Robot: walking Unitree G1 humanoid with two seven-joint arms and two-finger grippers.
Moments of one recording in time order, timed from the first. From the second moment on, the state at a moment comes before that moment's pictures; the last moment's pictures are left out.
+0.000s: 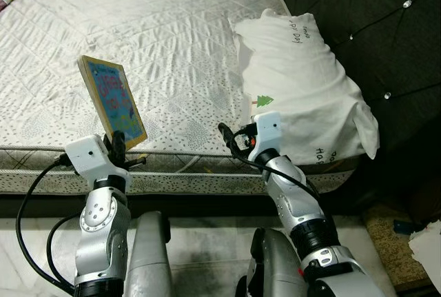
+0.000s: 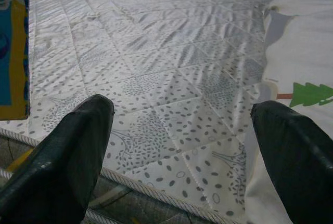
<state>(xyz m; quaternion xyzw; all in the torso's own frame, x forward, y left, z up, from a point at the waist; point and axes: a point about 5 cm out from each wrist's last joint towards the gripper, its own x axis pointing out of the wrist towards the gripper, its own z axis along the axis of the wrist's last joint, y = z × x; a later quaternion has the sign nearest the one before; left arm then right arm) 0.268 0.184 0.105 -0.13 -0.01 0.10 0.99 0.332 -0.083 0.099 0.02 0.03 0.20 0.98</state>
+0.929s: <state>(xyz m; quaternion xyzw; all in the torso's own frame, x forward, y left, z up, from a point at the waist) 0.282 0.156 0.091 -0.17 0.06 0.03 0.98 0.336 -0.091 0.104 0.02 0.03 0.19 0.98</state>
